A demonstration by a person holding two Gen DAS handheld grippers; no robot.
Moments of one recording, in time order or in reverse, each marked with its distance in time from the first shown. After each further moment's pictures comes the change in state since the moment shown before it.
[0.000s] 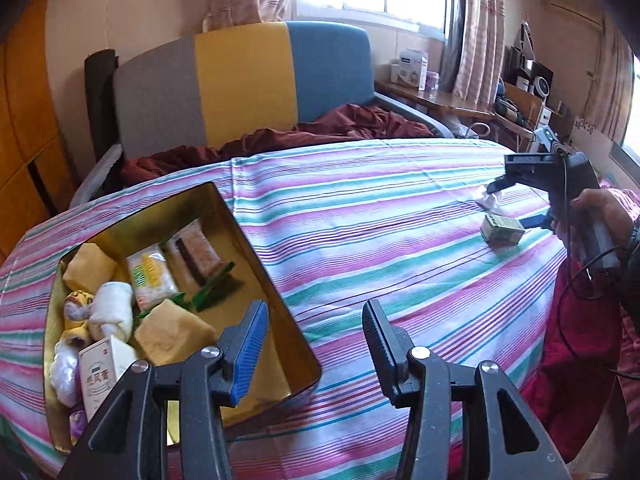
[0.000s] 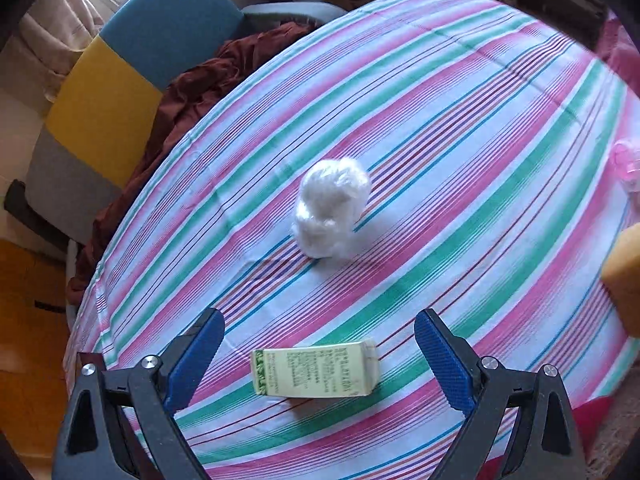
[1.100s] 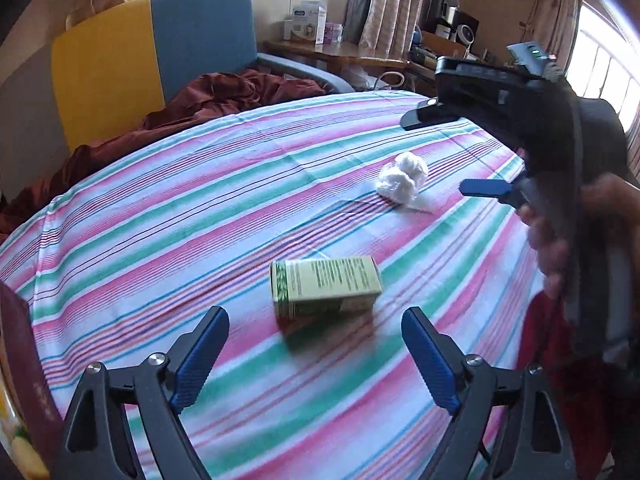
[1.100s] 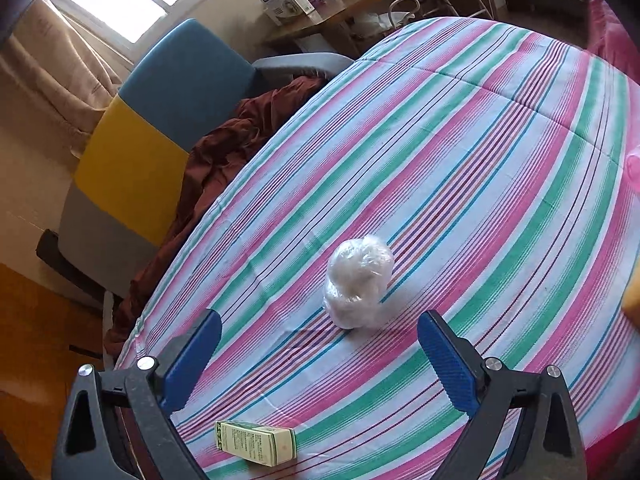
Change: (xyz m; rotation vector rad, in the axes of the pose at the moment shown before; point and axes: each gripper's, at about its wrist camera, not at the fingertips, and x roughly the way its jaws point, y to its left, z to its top) left arm 0.145 -0.149 0.078 0.179 0.152 -0.281; right arm -0.016 -0.002 0.037 0.094 -0.233 0.058
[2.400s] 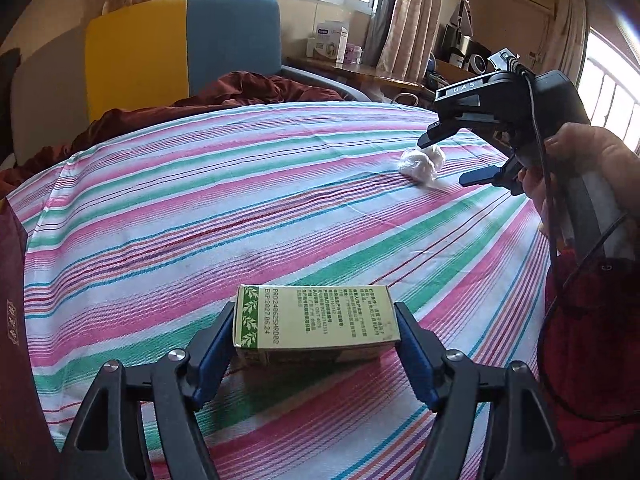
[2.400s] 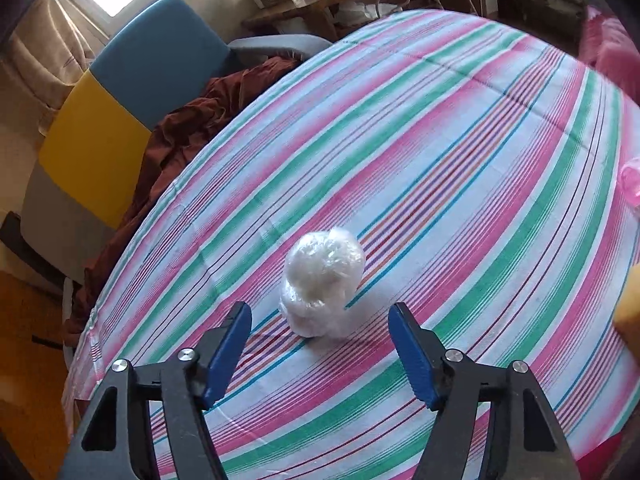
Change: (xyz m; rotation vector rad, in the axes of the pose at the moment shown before) left arm -0.002 0.020 -0.071 -0.073 -0.122 0.009; right arm 0.018 -0.013 0.003 -0.019 0.056 -0.164
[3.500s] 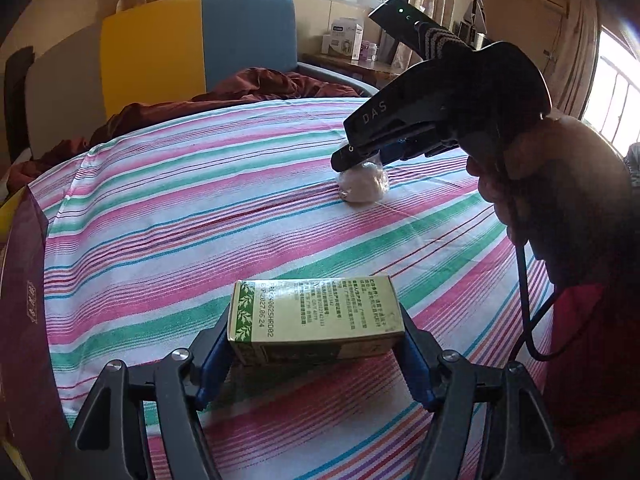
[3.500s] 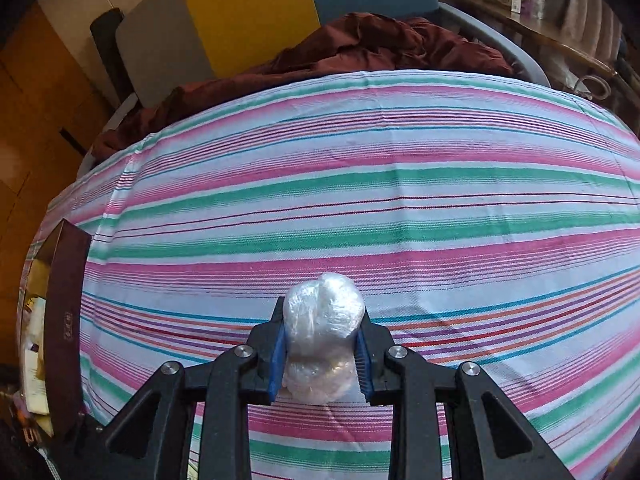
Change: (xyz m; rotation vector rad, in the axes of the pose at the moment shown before) left arm -0.015 -0.003 -0.014 -0.012 0.016 0.073; right arm 0.044 0.119 -0.058 -0.698 0.150 0.111
